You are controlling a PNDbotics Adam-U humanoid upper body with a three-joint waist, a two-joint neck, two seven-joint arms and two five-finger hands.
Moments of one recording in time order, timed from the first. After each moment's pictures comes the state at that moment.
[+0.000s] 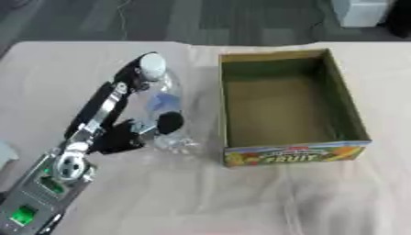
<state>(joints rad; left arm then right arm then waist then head) -0.48 0.64 -0.27 -1.88 -0.12 0.19 0.13 -0.83 -0.27 0.09 -1.99 0.03 -0.60 -0.09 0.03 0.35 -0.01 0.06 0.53</state>
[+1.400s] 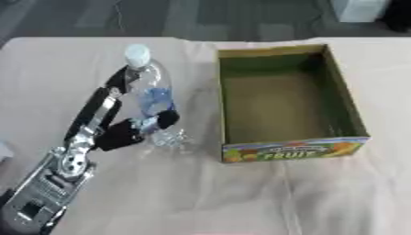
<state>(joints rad) -0.48 0.62 -0.26 -1.77 -0.18 0.24 0.21 -0.83 -0.27 0.09 -1.99 0.02 -0.60 -0.07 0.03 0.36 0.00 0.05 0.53</state>
